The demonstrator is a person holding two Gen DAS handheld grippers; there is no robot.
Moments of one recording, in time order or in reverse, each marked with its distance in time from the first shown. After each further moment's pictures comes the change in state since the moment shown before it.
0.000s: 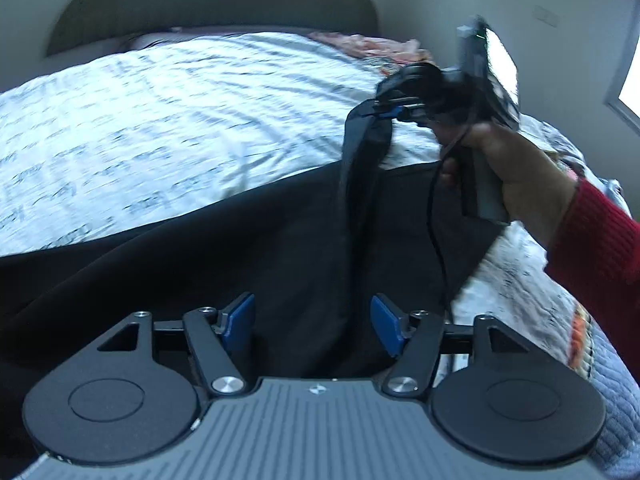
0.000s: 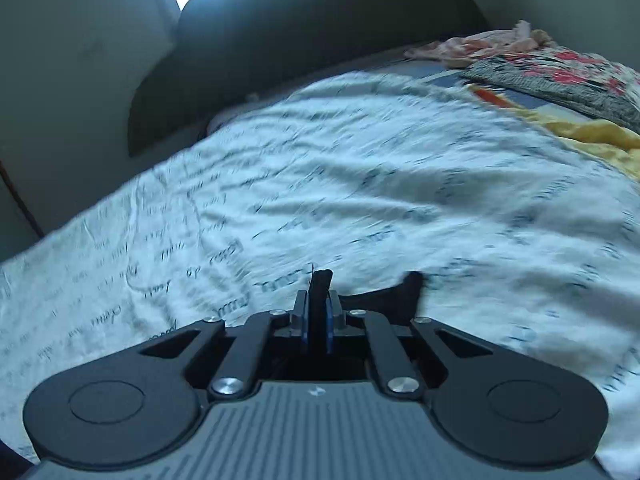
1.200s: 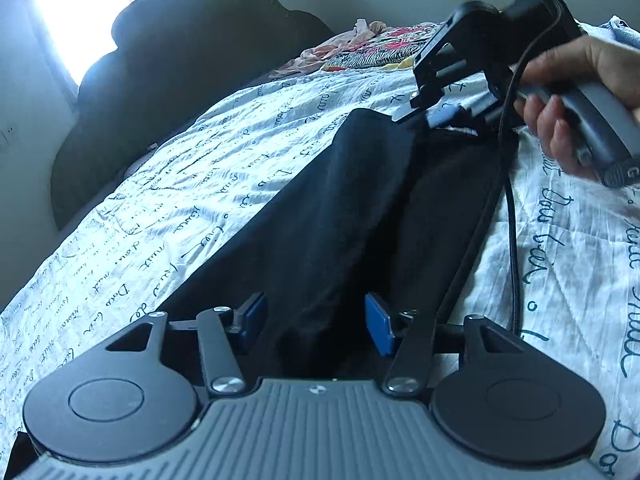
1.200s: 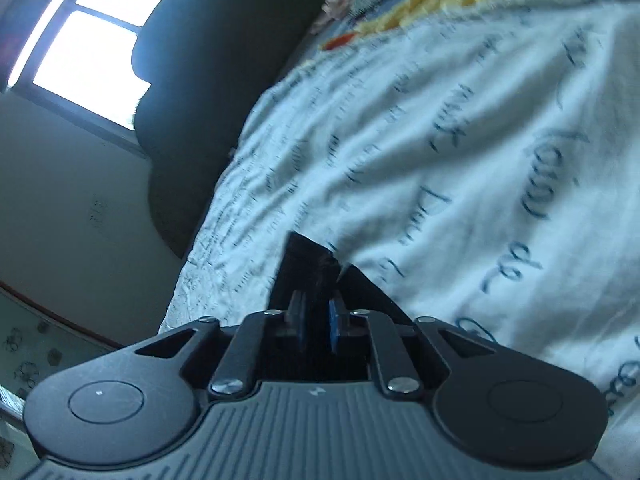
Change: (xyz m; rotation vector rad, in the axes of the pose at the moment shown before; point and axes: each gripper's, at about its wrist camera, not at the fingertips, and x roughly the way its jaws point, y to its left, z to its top) left arm 0.082 -0.118 -0.008 0.505 -0.095 0.299; right arm -0.064 -0.172 -0.068 0.618 0.039 0.261
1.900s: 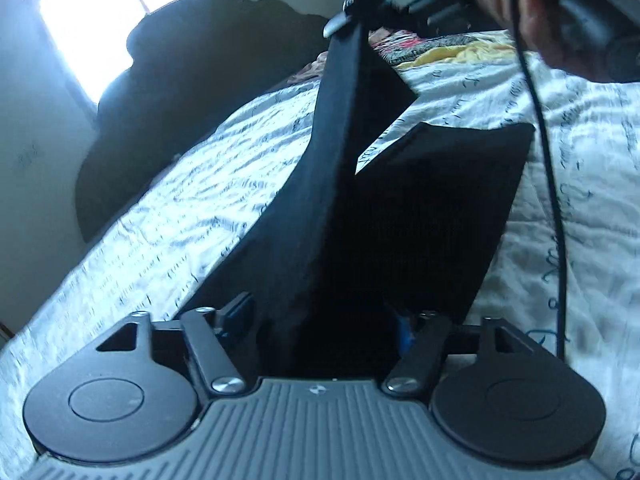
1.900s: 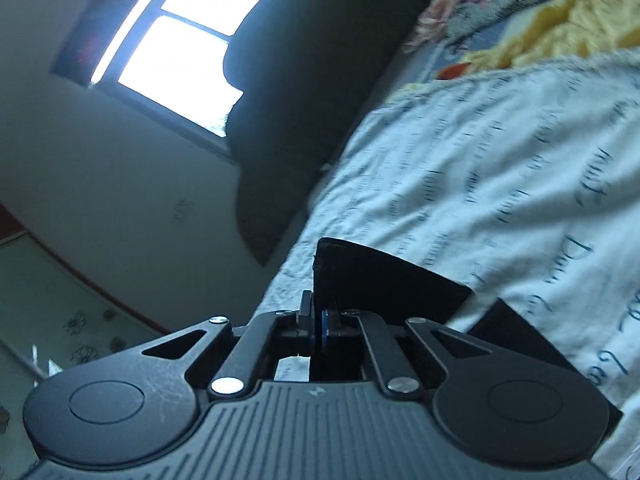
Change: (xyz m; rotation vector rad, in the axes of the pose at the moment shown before) left arm -0.001 -0.006 0.003 0.013 -0.004 0.086; right arm -0.026 0.079 0.012 -0.129 -0.046 0.263
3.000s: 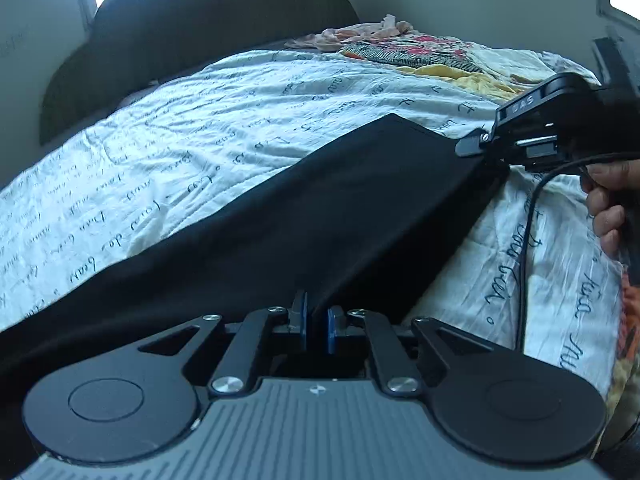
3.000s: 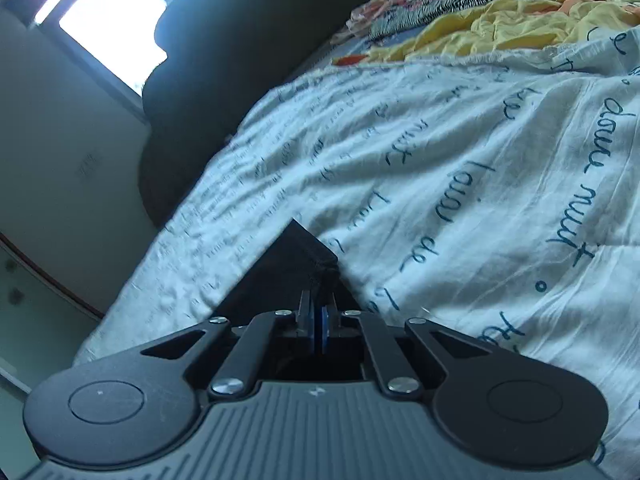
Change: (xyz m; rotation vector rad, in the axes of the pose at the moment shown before) left arm -0.004 0.029 -0.004 -0.250 0.091 -0.205; right arm -0.050 -0.067 -0.038 -0.120 0.074 -0.349
